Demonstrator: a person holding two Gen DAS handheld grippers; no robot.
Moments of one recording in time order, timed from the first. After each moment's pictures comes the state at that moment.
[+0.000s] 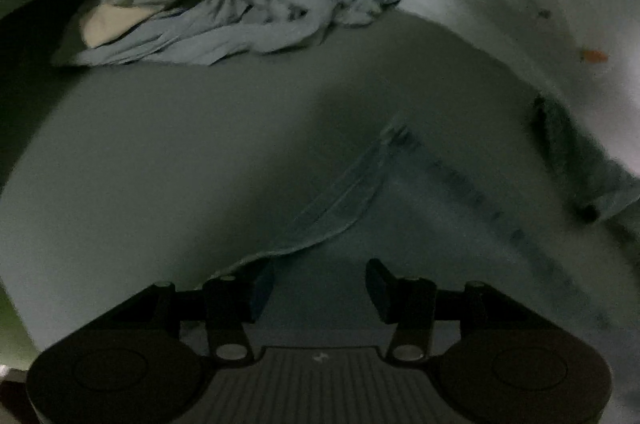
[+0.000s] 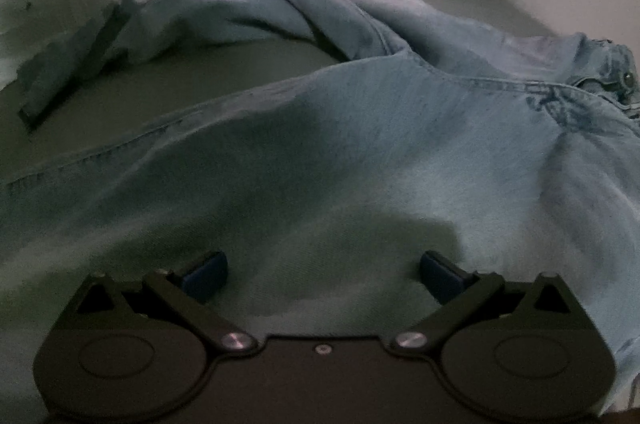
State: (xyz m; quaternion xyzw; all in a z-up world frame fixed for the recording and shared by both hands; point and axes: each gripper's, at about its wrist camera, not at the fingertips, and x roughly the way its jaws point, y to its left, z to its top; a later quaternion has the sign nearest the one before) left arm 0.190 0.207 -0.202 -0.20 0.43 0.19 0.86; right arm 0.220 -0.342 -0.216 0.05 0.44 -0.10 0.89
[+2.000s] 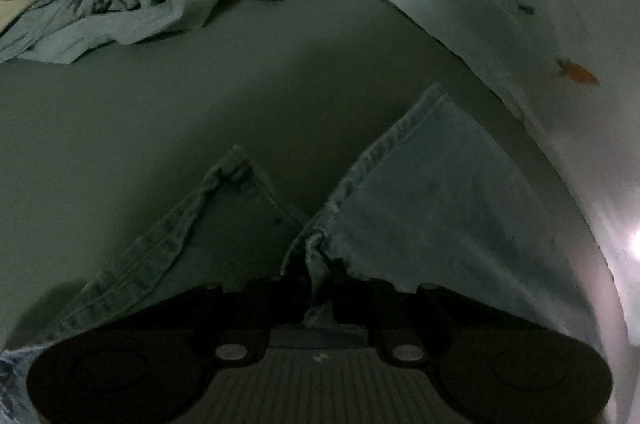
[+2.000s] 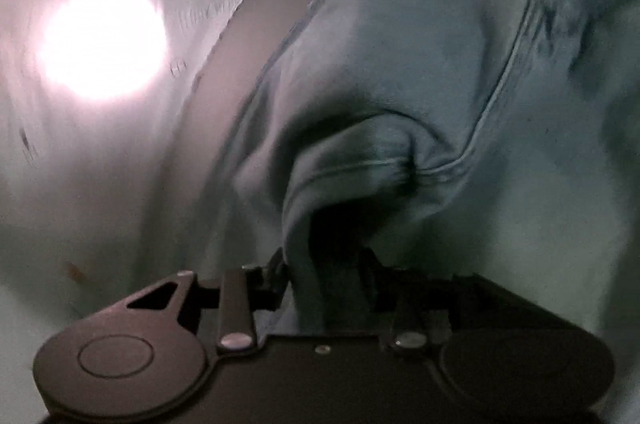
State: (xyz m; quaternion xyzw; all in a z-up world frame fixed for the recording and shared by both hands) left arm 0.344 0.184 -0.192 -0.28 0.47 0.14 0.83; right arm 0.284 -0.430 -0.169 0.47 0.43 -0.14 0.76
